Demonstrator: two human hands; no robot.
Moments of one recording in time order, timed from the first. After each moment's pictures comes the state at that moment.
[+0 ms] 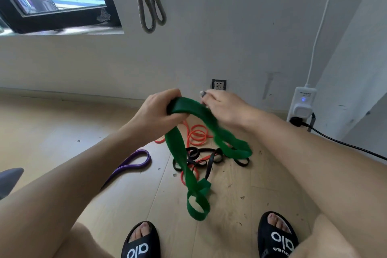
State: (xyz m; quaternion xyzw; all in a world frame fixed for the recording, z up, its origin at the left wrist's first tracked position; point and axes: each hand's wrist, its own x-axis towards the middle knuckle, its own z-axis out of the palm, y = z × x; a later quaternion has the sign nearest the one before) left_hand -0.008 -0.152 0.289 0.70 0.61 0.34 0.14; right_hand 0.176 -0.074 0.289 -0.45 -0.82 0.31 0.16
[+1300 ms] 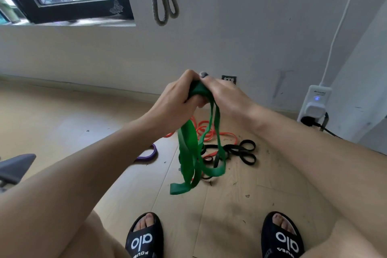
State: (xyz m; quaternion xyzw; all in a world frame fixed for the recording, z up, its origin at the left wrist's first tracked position) left_hand 0.013 -0.150 0.296 0.70 0.59 0.38 0.11; right_hand 0.153 -0.087 0.293 -0.40 -0.75 0.45 0.28
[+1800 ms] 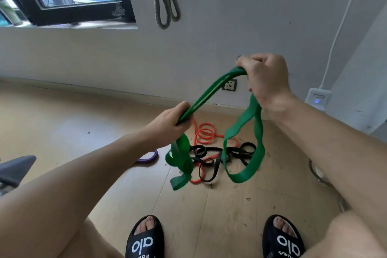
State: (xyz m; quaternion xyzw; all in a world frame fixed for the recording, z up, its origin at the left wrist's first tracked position) left_hand -0.024 -0.154 0.252 0.70 0.65 0.24 0.18; right_hand 0.185 -0.068 0.325 -0.48 -0.64 0.34 0.49
